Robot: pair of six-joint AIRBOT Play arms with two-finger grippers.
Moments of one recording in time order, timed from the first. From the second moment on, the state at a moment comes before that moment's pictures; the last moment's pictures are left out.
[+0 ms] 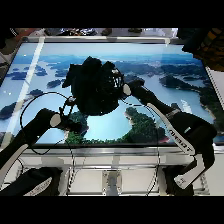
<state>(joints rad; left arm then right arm) -0.40 -1.00 0.68 1.51 -1.02 -1.61 0.55 -1.77 1.53 -1.46 0.86 1.66</state>
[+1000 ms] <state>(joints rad) -0.40 -1.00 0.68 1.51 -1.01 -1.61 0.52 -1.86 1.76 -1.43 1.25 1.49</state>
